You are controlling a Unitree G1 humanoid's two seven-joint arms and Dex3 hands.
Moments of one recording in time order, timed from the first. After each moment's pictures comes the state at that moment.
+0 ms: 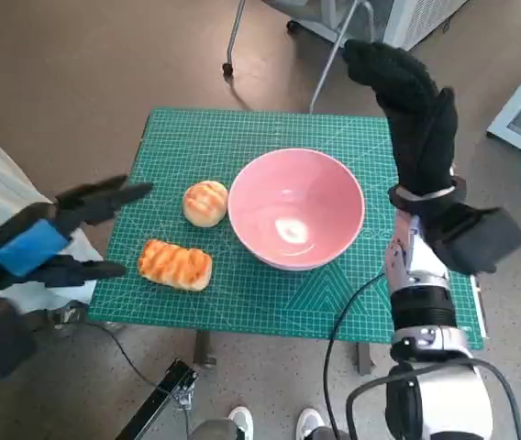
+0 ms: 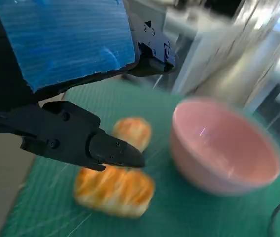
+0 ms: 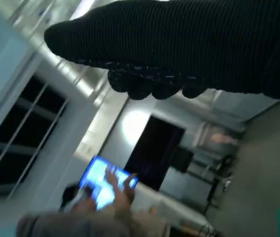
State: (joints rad) left arm -0.17 0.91 0.16 -0.23 0.04 -0.05 -0.70; right arm -0.92 -0.10 -0.21 0.85 0.25 -0.90 0.51
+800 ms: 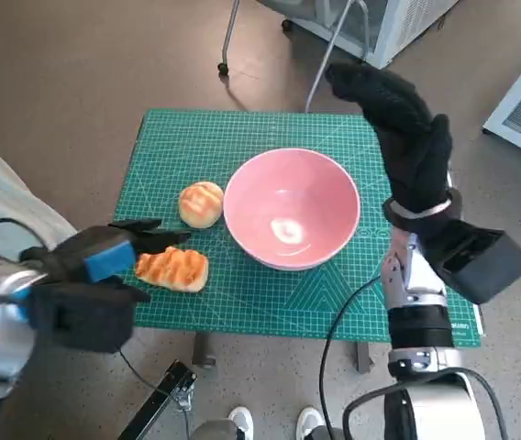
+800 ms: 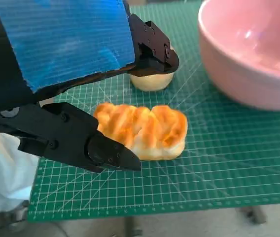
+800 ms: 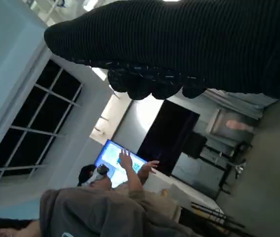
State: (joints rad) left arm -0.33 0.84 -0.20 -0.06 0.39 0.01 -0.74; right arm -0.84 -0.08 -0.15 0.70 0.29 -0.82 0.54
